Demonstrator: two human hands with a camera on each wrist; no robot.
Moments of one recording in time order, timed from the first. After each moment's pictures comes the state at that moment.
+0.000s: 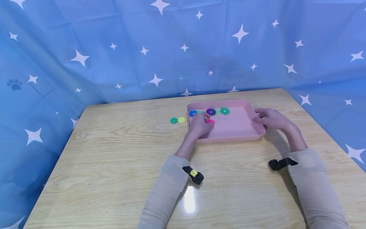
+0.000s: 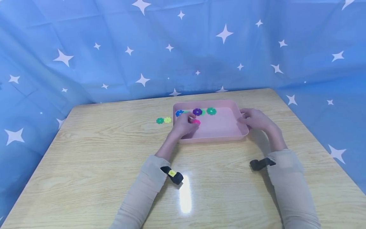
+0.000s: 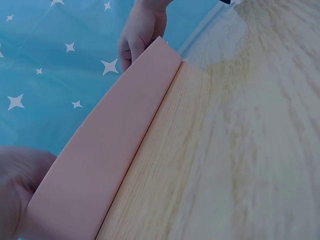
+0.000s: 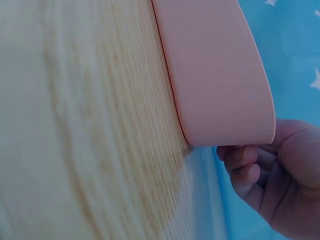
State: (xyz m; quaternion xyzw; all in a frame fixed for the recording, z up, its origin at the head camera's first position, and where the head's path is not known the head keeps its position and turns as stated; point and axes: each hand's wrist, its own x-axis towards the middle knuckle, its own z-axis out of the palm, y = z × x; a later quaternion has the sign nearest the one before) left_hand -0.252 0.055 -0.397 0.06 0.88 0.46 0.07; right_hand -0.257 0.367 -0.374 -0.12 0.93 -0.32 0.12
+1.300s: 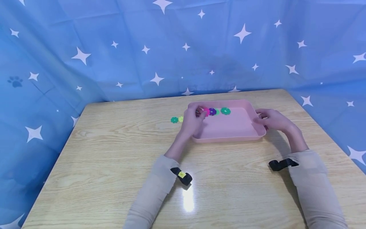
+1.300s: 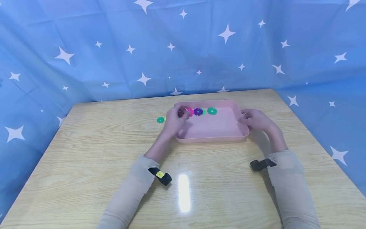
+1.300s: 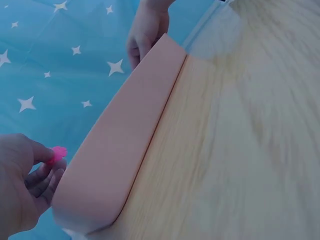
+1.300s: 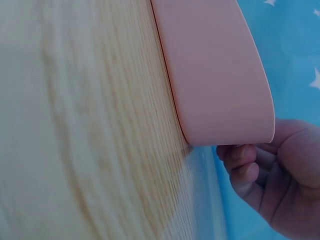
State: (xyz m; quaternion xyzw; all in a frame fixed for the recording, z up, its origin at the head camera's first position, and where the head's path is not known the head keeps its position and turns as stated) left_hand -0.251 0.025 -0.388 0.16 0.81 0.55 -0.10; right_hand -0.255 0.365 -0.372 -0.11 0.93 -0.31 0.13
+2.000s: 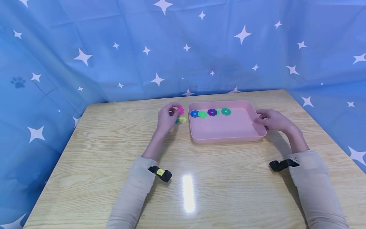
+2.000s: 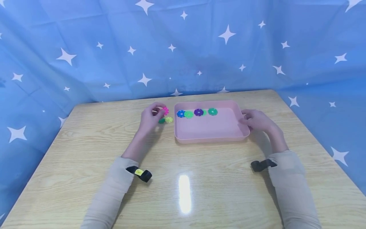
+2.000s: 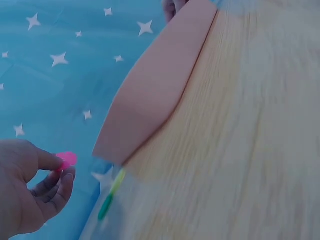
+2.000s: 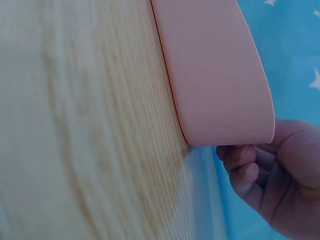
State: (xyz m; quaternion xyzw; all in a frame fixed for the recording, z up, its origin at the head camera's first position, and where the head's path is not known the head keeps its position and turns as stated) left_hand -0.260 -0.061 -0.387 0.09 0.83 0.55 -0.10; right_hand -0.255 0.367 -0.372 -0.11 0.93 -0.32 0.13
